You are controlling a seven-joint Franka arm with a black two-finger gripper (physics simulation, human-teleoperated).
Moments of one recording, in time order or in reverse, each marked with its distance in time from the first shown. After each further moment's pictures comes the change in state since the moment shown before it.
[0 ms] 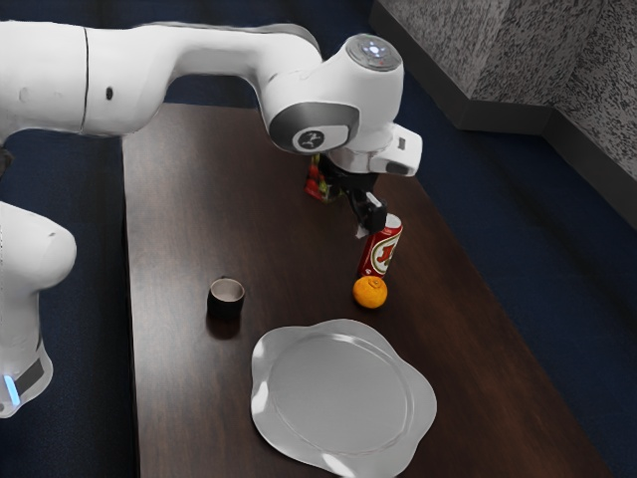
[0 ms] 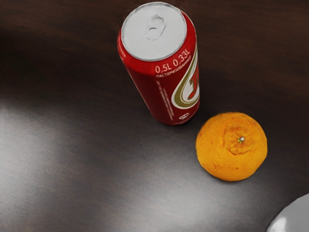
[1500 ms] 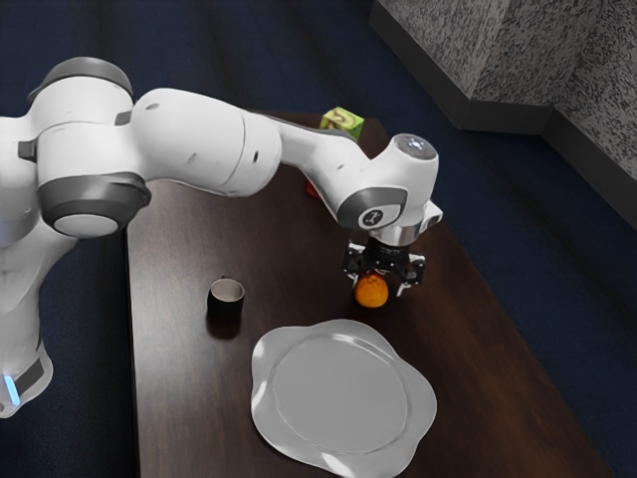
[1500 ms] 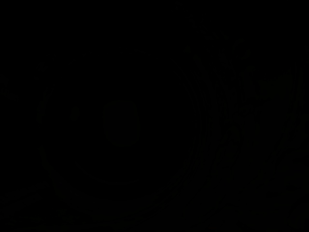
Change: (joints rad) arm 0.941 0.028 -0.897 0.141 -0.255 0.230 -0.723
